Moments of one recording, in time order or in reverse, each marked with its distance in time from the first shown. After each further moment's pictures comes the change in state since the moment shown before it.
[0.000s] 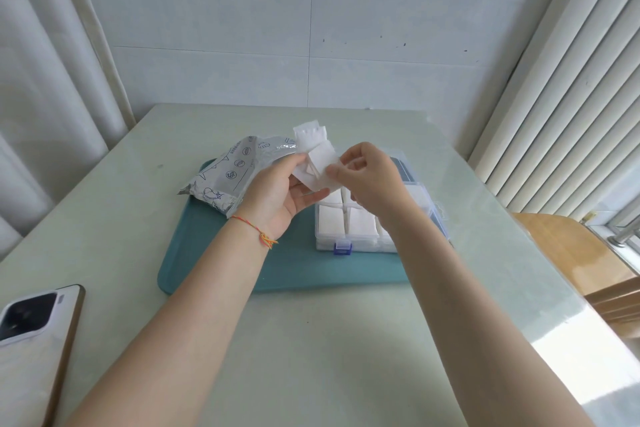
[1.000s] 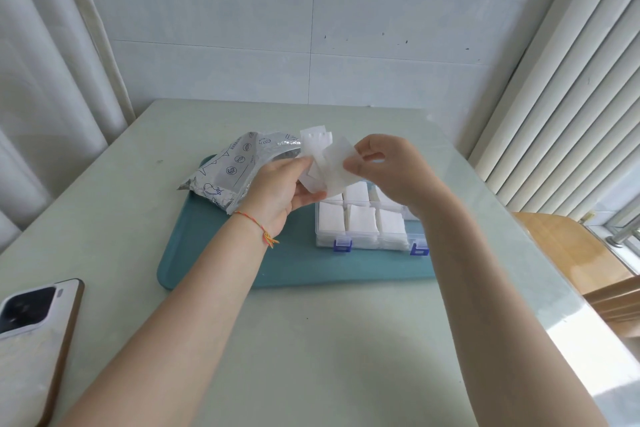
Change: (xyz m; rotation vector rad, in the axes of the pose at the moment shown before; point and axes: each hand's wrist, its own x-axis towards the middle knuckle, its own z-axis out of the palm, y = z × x) left_hand 0.000 -0.003 -0.001 0.214 0.071 0.060; right_hand 0.004 -0.004 -0.033 -0.149 -0.094 -0.147
